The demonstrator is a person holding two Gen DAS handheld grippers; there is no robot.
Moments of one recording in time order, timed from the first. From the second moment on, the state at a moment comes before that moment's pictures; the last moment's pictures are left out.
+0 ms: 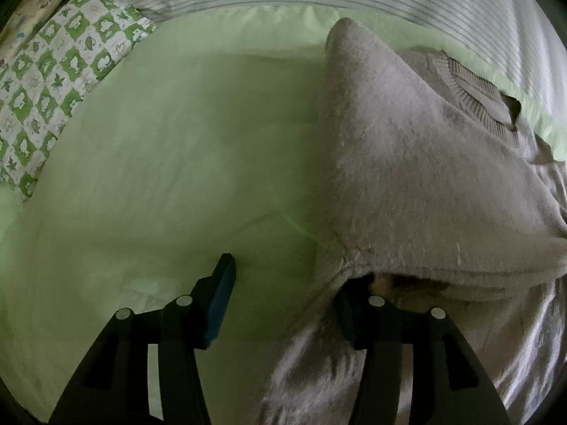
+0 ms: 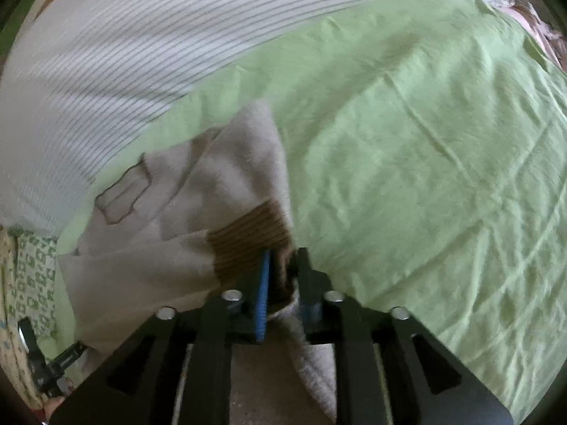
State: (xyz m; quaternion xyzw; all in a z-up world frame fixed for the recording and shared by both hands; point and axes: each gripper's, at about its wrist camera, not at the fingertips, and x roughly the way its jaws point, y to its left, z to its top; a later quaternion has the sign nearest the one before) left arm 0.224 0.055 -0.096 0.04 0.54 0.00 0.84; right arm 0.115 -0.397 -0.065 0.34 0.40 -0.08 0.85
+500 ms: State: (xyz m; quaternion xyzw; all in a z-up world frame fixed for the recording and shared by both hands) left arm 0.187 0.066 -0.039 0.00 0.50 0.01 0.86; right arm 0.051 -0.397 -0.031 0.34 0.39 -0.05 0.86
